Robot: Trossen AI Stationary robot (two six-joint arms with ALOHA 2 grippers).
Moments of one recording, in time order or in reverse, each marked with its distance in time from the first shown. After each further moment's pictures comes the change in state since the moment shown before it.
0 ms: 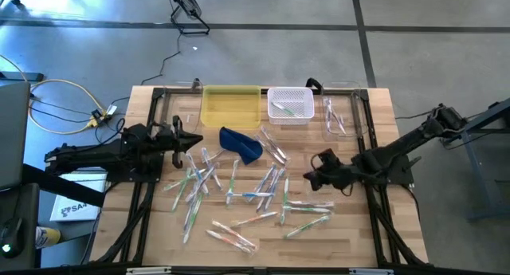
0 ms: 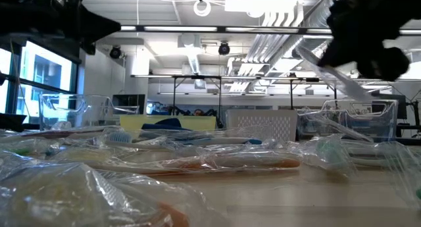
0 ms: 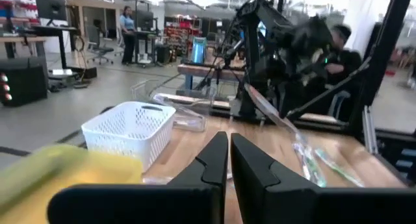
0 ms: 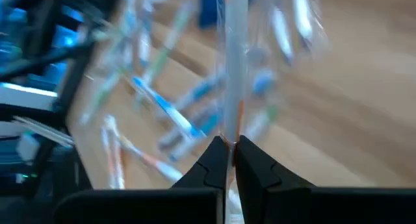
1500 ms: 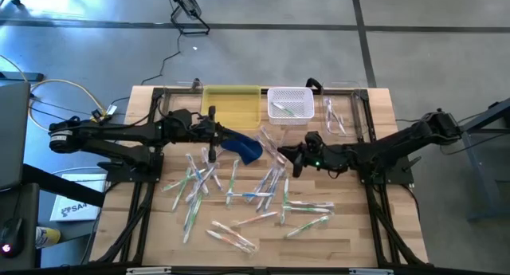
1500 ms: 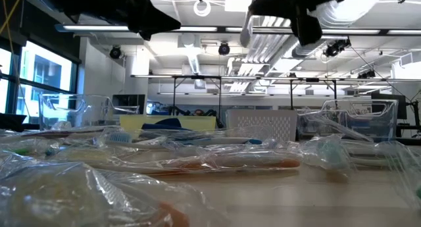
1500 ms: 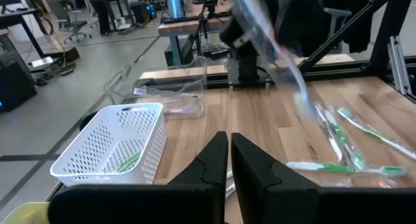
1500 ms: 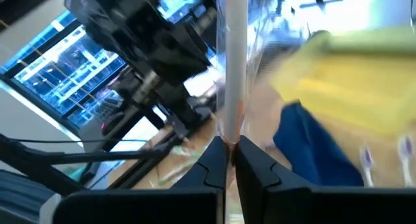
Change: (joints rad) left arm 0.001 0.782 0.418 0.147 0.071 0.231; right arm -0.180 0.171 0.108 0.638 0.120 -0.656
